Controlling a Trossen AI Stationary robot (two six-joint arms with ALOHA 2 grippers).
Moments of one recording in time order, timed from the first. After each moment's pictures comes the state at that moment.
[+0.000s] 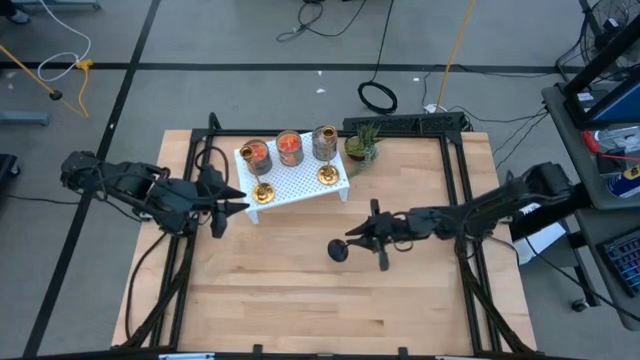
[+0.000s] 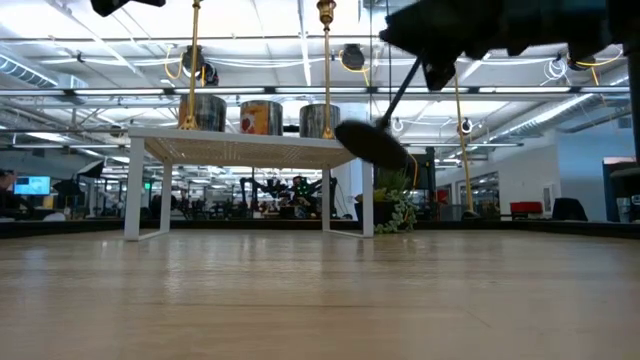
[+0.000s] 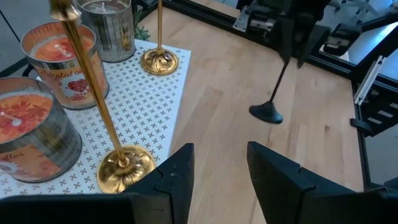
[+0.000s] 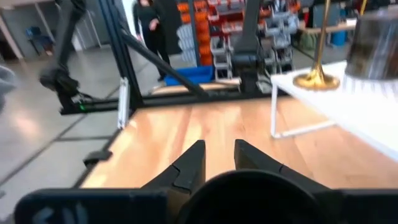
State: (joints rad) left arm -0.33 0.86 1.09 -0.86 -0.45 -0.58; right arm 0.25 1.31 0.52 0.71 0.13 0.18
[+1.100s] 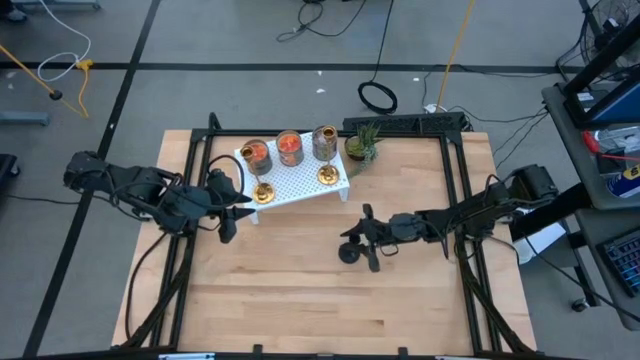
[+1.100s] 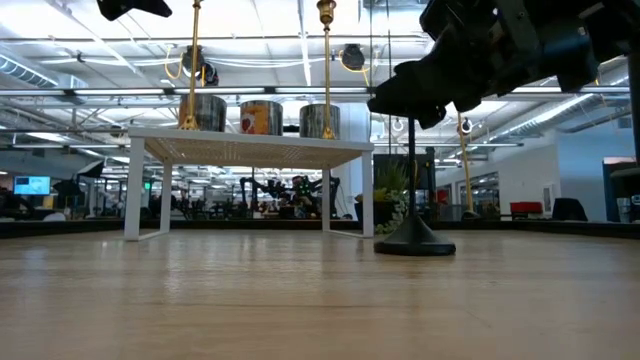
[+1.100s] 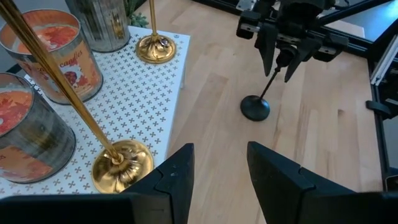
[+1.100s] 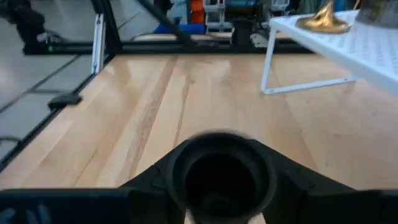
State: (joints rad) left arm -0.33 0.93 1.09 -0.86 -0.44 -0.56; right arm 0.23 1.47 0.52 0.68 0.13 0.10
